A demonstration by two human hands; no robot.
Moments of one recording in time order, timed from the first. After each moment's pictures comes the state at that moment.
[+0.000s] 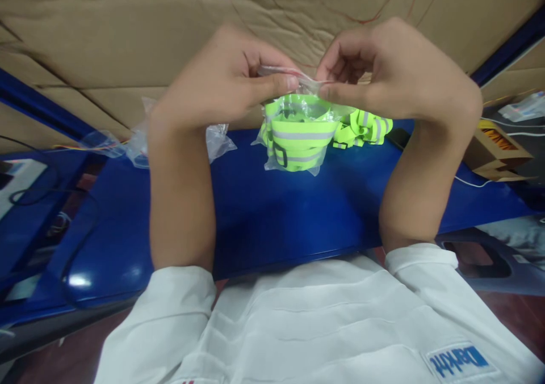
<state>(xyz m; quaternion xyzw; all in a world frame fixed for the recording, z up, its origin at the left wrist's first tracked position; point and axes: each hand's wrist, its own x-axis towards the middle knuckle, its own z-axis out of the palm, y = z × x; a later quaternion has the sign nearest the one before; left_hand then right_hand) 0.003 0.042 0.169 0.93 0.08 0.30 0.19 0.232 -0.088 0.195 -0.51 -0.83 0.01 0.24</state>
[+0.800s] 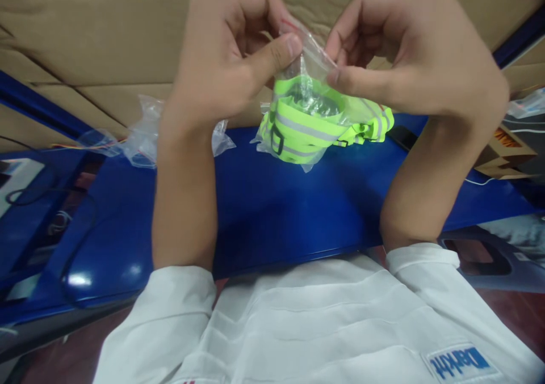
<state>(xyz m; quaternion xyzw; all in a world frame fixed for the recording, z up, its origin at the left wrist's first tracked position) 0.025 0.034 0.157 0.84 -0.02 0.49 0.25 0.230 -0.101 0.201 -0.49 -0.81 0.03 0.32</state>
